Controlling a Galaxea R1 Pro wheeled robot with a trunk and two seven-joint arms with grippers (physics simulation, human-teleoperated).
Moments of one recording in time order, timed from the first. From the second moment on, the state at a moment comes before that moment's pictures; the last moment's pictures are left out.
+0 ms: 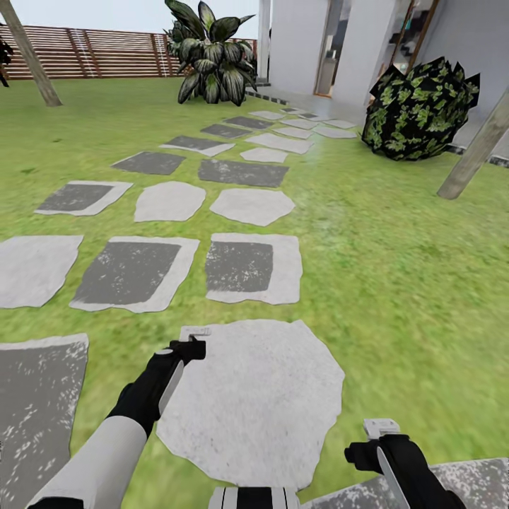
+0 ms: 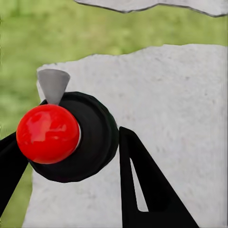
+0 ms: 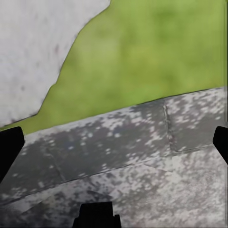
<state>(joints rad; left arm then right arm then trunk) -0.72 -0.07 -0.02 -0.76 -0.01 0.39 0.00 -0.26 -0.07 -0.03 -1.11 -0.01 0.85 0.00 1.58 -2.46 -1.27</state>
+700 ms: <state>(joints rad) -0.71 -0.11 -0.11 -0.76 0.00 0.40 0.00 -0.26 -0.07 -0.03 -1.19 -0.01 0.85 0.00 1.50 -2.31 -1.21</state>
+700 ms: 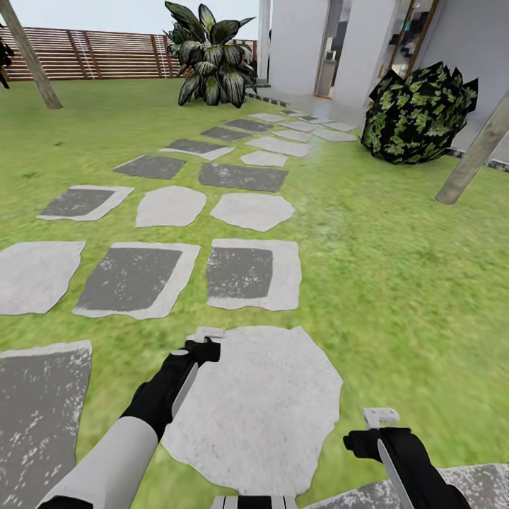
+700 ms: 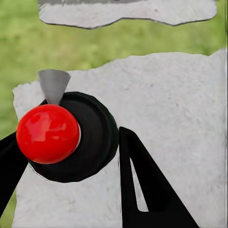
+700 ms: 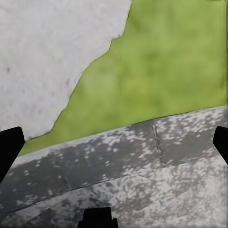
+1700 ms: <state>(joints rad) -0.71 -0.13 -0.12 -0.76 -0.01 0.40 0.00 -0.26 -0.07 -0.03 -1.19 0.00 0.85 0.00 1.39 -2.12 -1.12</state>
